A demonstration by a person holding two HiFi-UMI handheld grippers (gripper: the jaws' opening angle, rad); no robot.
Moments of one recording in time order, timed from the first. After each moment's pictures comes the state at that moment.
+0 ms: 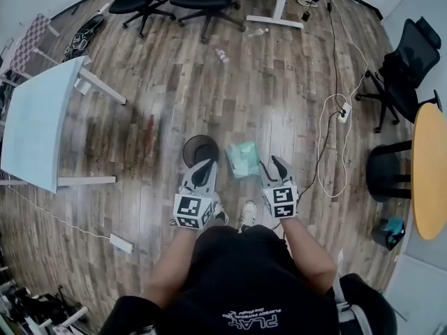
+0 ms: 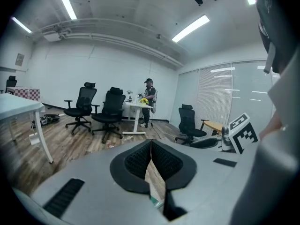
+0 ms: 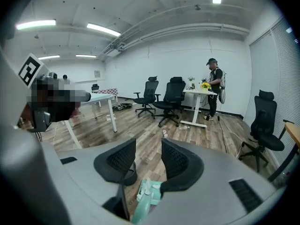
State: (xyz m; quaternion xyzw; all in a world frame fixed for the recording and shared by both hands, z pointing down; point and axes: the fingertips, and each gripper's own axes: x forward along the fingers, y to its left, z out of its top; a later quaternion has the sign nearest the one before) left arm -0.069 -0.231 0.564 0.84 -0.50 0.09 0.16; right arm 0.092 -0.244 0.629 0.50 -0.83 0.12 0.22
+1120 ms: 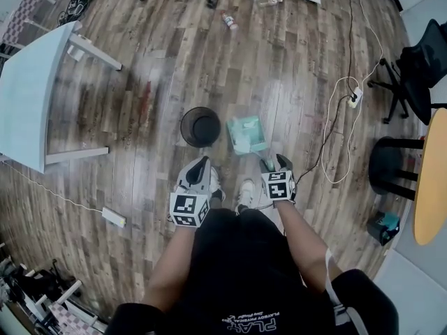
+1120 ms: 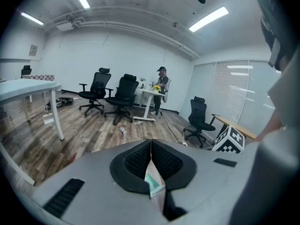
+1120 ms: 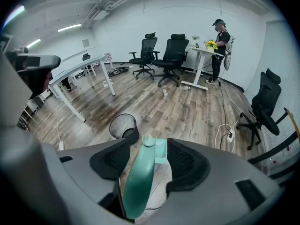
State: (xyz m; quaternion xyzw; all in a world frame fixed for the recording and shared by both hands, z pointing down) left arm -0.108 -0.208 0.663 0.79 -0.54 0.13 0.24; right arm 0.101 -0.213 0.812 0.45 -0.75 0.27 0.40
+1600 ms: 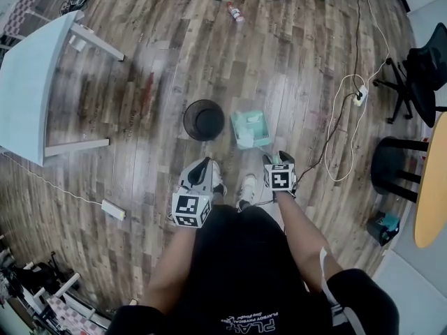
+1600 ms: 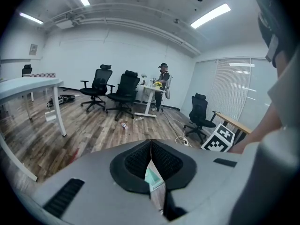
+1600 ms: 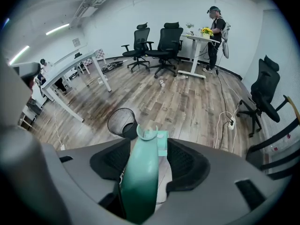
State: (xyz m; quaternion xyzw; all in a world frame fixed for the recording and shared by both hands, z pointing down) left arm -0.118 -0.189 0.685 0.79 -0.54 0.14 0.26; right arm 0.102 -0.213 0.856 0.46 -0.72 0.32 0.42
